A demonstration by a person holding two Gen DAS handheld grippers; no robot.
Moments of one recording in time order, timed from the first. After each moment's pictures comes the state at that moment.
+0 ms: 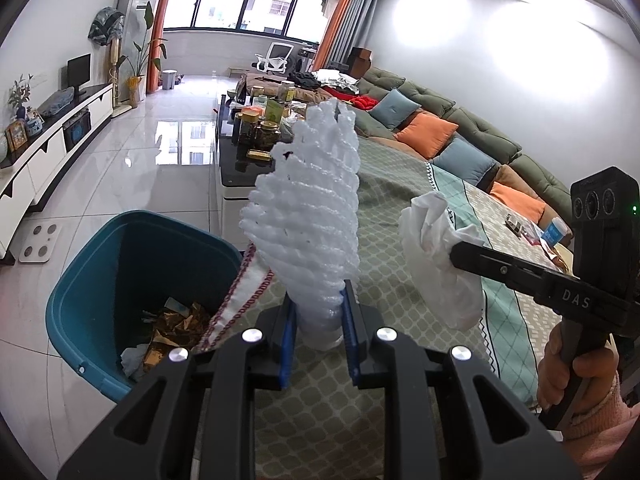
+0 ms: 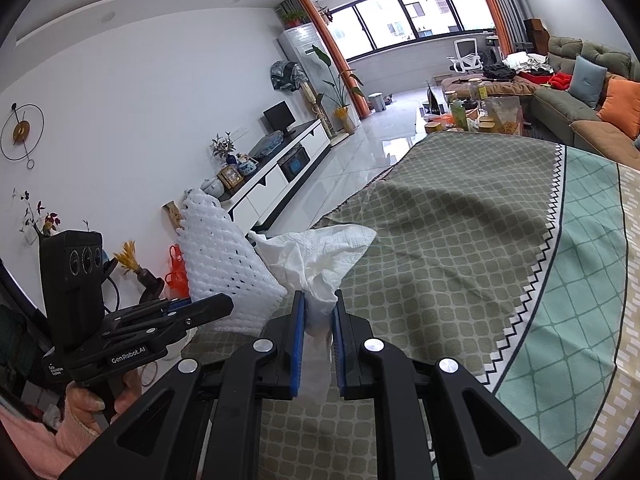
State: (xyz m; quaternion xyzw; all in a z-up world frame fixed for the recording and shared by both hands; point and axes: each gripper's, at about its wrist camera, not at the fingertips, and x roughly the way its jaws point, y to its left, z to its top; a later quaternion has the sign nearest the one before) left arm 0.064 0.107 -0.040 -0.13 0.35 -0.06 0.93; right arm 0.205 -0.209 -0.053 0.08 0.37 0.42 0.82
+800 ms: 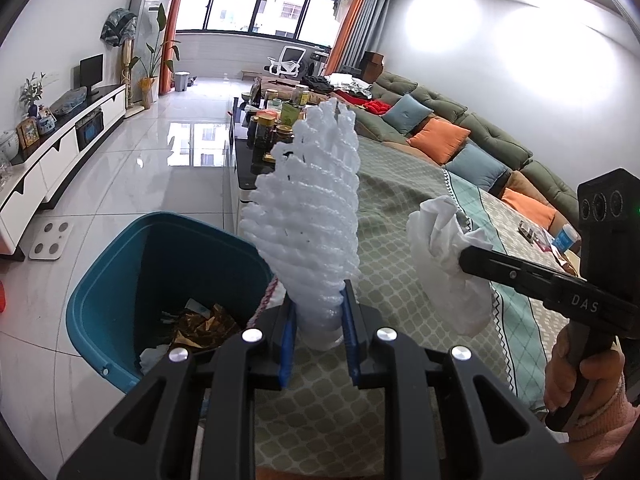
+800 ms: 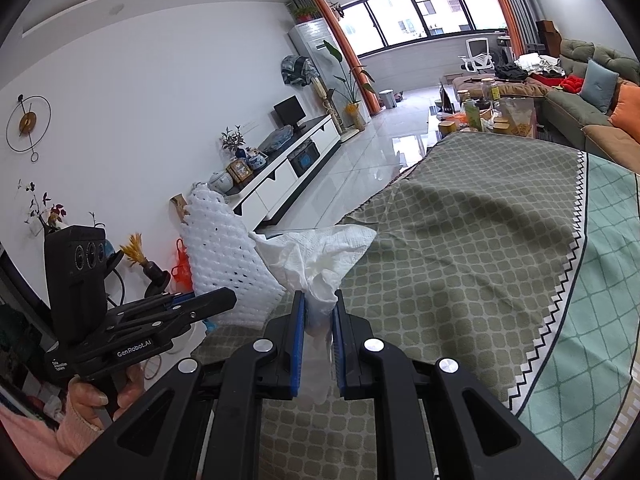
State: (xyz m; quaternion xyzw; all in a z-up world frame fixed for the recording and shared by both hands) left arm 0.061 0.116 -0.042 -0.13 0.34 -0.03 0.93; right arm 0.199 -0.188 -0.051 0.07 0.37 0.44 0.81
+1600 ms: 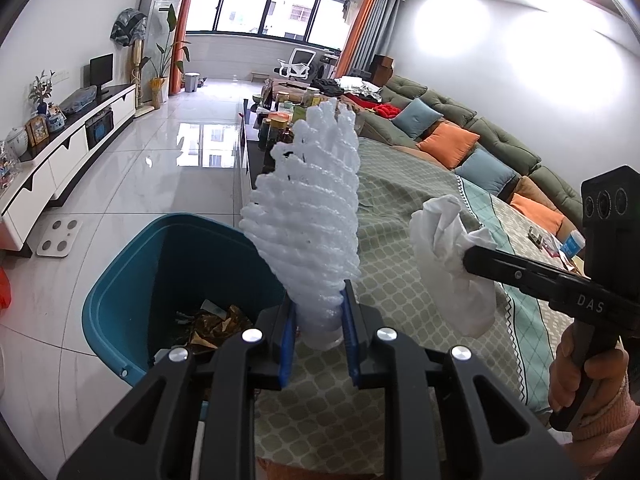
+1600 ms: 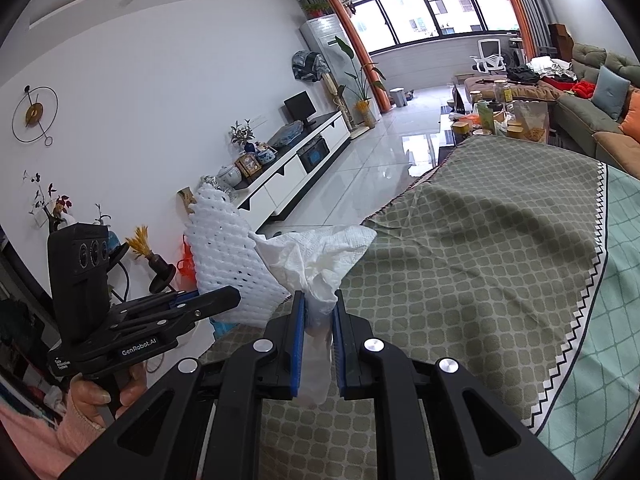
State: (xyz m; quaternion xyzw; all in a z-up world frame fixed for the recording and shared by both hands) left arm 0.058 0.124 -0.044 -0.13 0.34 -0.02 0.93; right arm 0.198 -0.169 -0.046 0.06 0.37 0.45 0.81
